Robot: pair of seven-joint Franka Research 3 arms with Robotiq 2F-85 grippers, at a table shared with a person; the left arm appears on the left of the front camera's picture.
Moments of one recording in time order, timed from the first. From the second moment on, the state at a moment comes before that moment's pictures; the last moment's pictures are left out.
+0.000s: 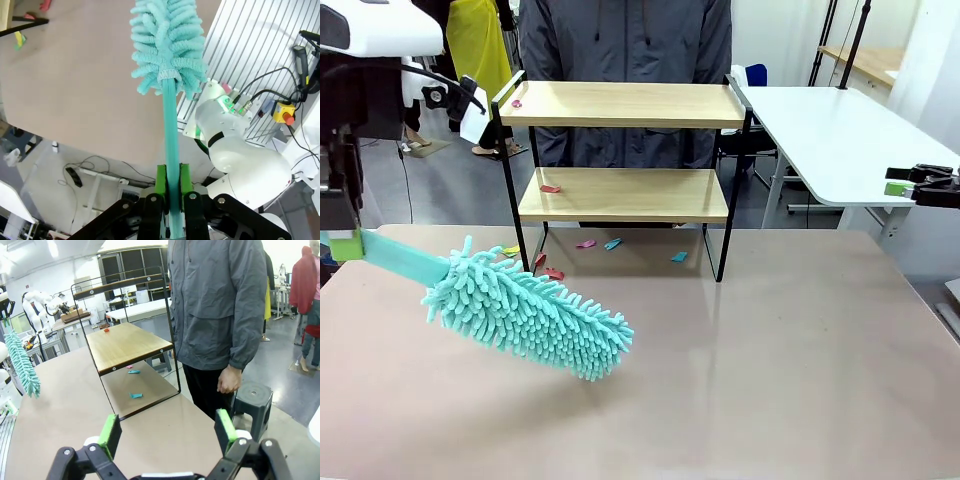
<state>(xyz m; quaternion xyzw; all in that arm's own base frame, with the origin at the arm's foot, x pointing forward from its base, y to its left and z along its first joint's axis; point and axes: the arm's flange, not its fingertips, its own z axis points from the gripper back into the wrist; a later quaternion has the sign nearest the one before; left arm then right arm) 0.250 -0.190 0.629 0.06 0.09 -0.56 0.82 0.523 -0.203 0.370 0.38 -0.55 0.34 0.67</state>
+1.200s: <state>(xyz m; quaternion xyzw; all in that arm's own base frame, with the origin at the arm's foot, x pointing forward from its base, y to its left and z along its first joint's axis) 0.250 -0.190 0.629 0.06 0.09 -0.56 0.82 0.523 -0.203 0.370 0.38 -0.55 0.34 0.67</state>
